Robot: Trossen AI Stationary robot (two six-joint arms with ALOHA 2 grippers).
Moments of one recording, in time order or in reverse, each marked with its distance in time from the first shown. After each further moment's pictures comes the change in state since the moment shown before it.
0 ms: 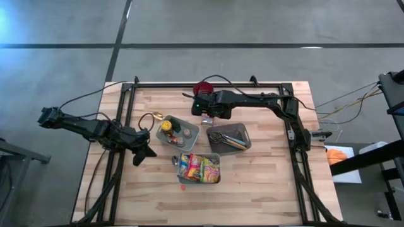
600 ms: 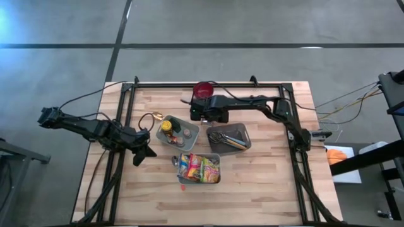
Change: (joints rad) left arm 0.000 0.001 0.000 -0.002 0.000 0.000; right arm 0.000 0.132 0.029 0.004 -0.028 0.002
